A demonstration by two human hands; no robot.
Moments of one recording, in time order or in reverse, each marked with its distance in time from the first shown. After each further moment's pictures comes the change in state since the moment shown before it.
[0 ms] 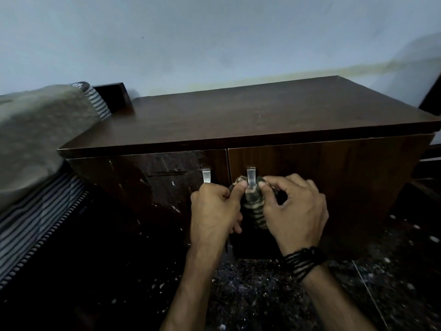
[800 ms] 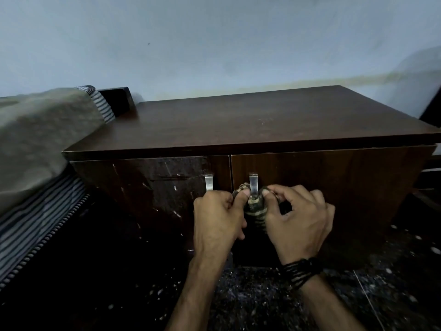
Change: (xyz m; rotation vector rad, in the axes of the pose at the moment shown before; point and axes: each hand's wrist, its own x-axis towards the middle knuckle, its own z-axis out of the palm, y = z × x) left_hand -0.006 0.002 0.000 0.020 0.039 0.073; right_hand -0.005 0.001 0.004 -0.033 0.112 0.005
